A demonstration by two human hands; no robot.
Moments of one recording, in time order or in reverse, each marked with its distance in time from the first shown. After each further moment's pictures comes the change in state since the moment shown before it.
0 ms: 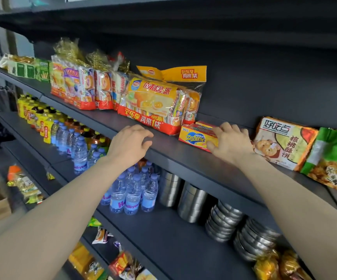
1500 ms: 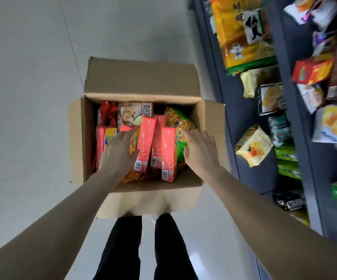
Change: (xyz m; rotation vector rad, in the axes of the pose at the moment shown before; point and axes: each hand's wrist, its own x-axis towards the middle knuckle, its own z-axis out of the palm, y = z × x) left_hand -0.764 -0.261 0.242 -0.188 -0.636 -1.177; right_hand -0.529 -0.564 0.383 0.476 -0.818 -0.779
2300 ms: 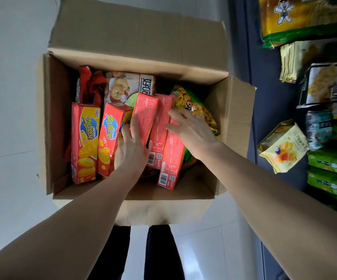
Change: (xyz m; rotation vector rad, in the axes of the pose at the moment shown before) left_hand 0.065 -0.038 0.179 0.023 0.070 -0.200; right_hand 0.094 0.027 0.118 -0.272 -0.235 -0.444
